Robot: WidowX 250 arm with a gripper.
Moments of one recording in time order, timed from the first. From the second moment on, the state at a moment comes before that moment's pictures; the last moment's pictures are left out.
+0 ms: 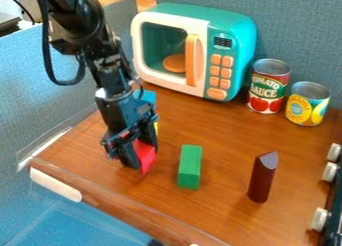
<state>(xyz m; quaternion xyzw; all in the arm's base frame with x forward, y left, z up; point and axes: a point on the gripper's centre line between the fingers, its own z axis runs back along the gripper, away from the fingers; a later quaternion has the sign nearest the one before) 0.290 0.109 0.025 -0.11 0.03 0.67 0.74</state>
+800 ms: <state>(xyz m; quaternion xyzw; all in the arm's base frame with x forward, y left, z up) 0.281 0.099 0.014 -0.09 0.05 0.66 0.75</state>
